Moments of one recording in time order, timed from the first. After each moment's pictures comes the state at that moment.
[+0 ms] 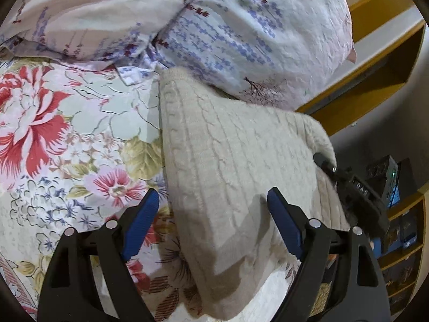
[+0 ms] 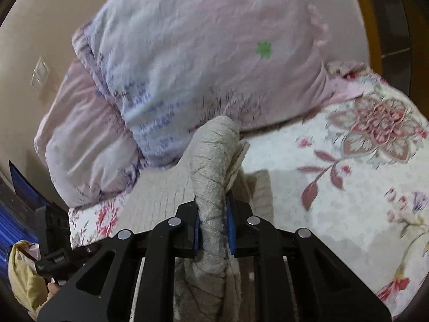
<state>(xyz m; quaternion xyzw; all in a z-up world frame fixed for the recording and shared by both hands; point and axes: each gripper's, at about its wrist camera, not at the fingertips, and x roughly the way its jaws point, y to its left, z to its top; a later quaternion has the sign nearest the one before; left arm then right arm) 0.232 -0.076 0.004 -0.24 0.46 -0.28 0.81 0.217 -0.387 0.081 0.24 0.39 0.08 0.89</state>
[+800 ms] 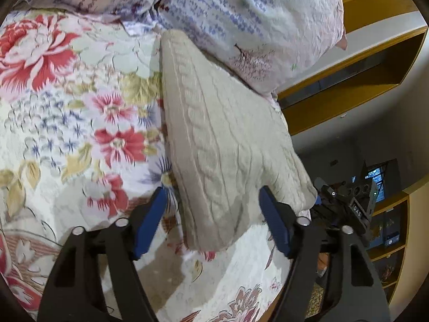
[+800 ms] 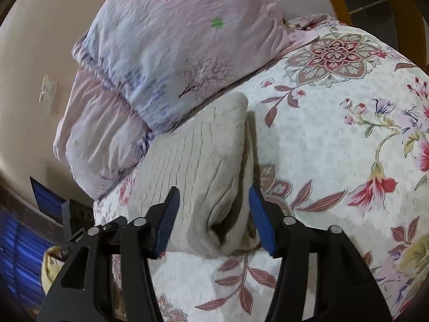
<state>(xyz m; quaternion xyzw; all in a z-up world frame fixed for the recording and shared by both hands) 0.183 -0.068 0.001 -0.27 0.50 -0.31 0.76 0.125 -0.412 0.064 0.32 0.44 0.10 0.83</state>
